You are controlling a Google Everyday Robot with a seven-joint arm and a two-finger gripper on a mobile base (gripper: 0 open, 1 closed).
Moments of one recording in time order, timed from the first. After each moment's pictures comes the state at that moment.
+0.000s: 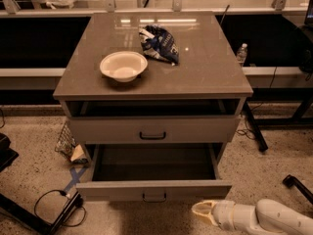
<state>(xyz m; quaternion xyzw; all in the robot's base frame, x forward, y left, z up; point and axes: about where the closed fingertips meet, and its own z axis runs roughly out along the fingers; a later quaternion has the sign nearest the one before) 0.413 -0.160 0.394 -0.39 0.78 0.32 0.37</state>
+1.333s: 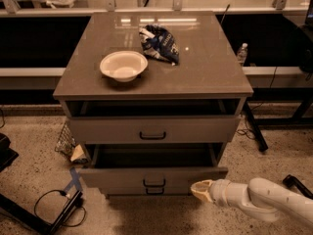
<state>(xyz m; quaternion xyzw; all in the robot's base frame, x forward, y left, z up) 0.492 -0.167 0.402 -0.38 0.80 0.27 0.38</state>
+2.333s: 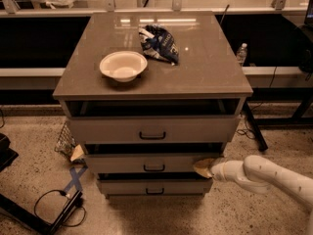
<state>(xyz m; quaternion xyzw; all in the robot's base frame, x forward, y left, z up) 0.593 -0.190 0.402 -0.37 0.81 0.23 0.40</state>
